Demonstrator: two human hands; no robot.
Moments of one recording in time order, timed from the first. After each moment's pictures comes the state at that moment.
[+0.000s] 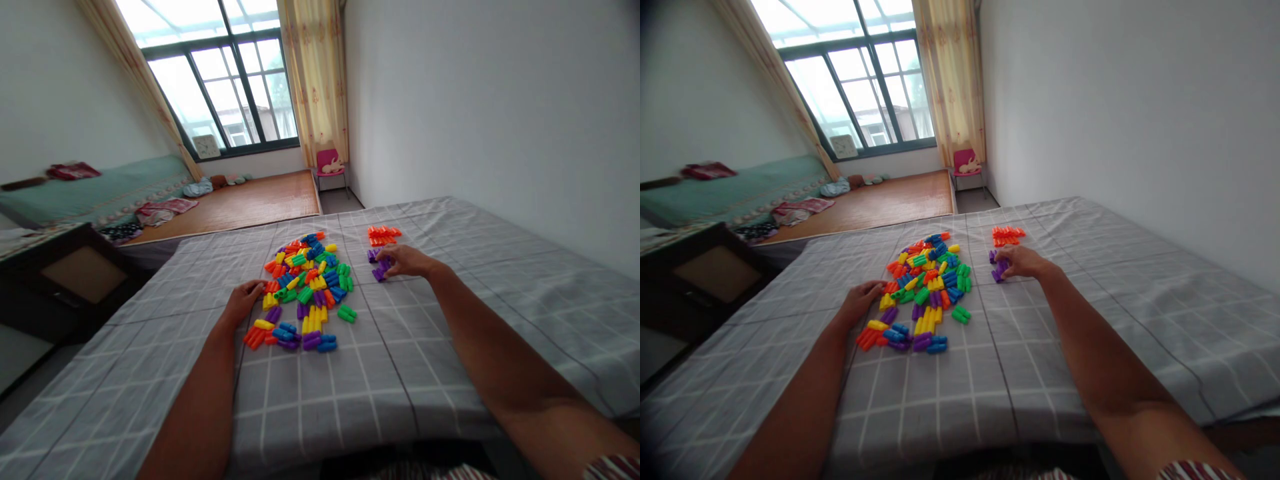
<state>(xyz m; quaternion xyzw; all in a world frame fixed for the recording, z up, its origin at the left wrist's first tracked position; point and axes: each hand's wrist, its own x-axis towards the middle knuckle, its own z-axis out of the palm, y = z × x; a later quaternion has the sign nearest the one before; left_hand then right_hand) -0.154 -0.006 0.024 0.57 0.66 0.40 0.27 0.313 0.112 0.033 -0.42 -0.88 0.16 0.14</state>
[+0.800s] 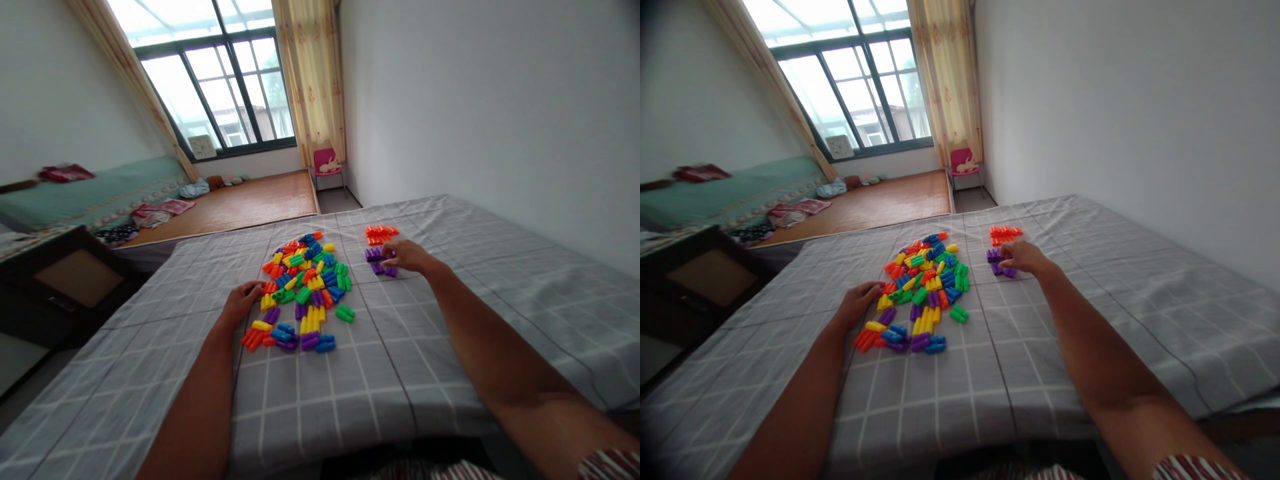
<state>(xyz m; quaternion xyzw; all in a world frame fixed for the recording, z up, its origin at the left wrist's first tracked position) -0.157 -0.004 0.021 0.58 0.67 0.38 0.25 0.319 0.114 0.034 -0.50 -0.85 0.11 0.14</state>
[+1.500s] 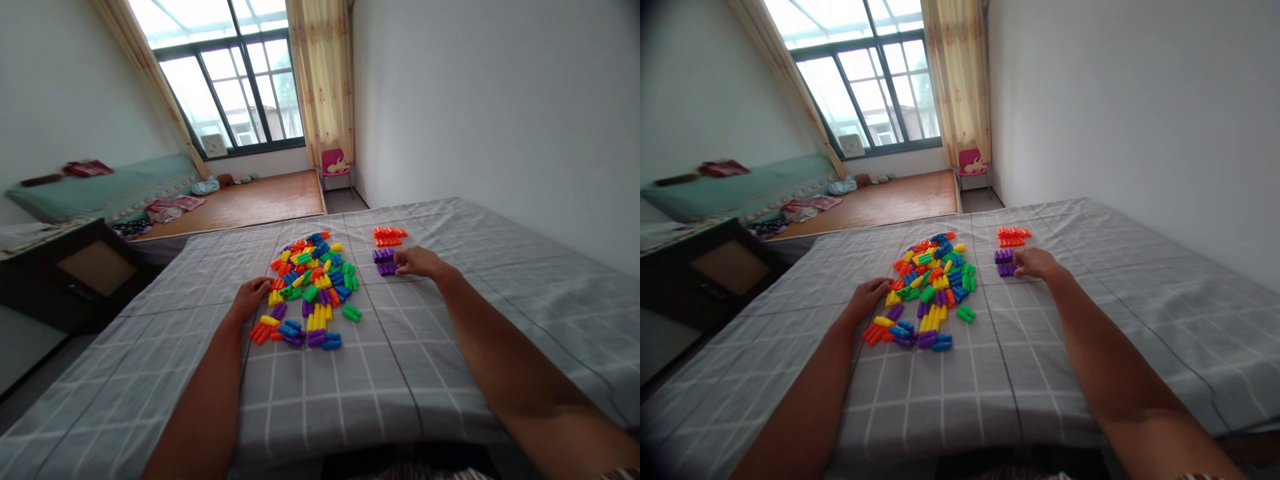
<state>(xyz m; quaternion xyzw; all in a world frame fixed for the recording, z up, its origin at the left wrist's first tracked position) -0.166 0.001 0.007 0.60 0.66 0.39 0.25 0.327 0.115 0.025 -0.54 -0.83 0.11 0.07</state>
